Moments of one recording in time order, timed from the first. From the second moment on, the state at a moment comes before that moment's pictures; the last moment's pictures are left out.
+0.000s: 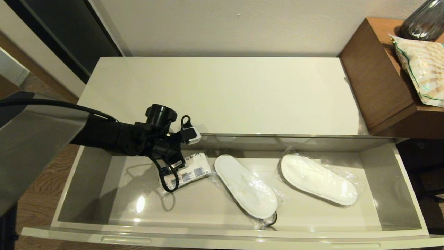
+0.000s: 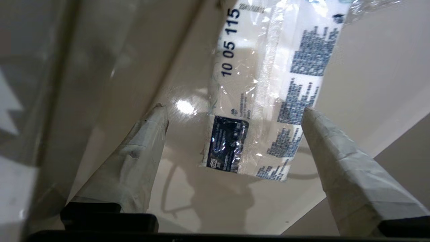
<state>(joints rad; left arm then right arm) -0.32 2.09 -1.41 0.00 0.06 0.85 0.00 0.00 0.00 0.00 0.00 -0.02</state>
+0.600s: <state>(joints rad) -0.36 1.94 -1.02 -0.29 0.22 0.81 0.00 0.00 0.00 0.00 0.00 -0.02</state>
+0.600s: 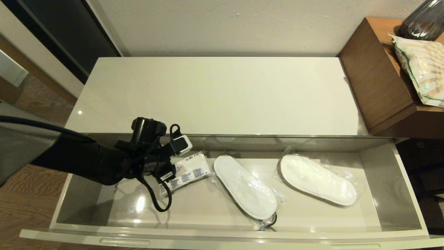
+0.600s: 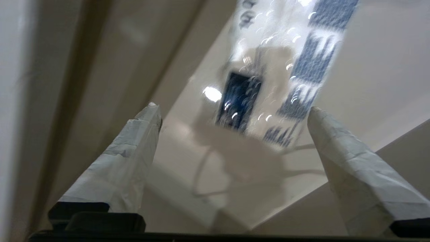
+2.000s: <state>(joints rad) -0.54 2.29 -1.12 -0.50 0.64 0.36 0.00 0.00 0.00 0.00 0.00 -0.02</state>
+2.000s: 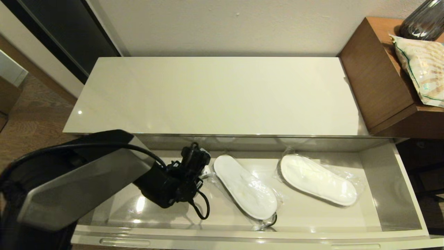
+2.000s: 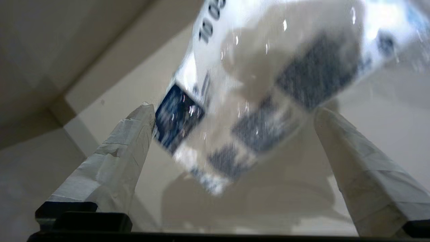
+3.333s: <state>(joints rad) -0.46 2.38 -1.22 -0.46 0.45 0.42 0.00 0.00 0.00 0.00 0.00 -0.02</state>
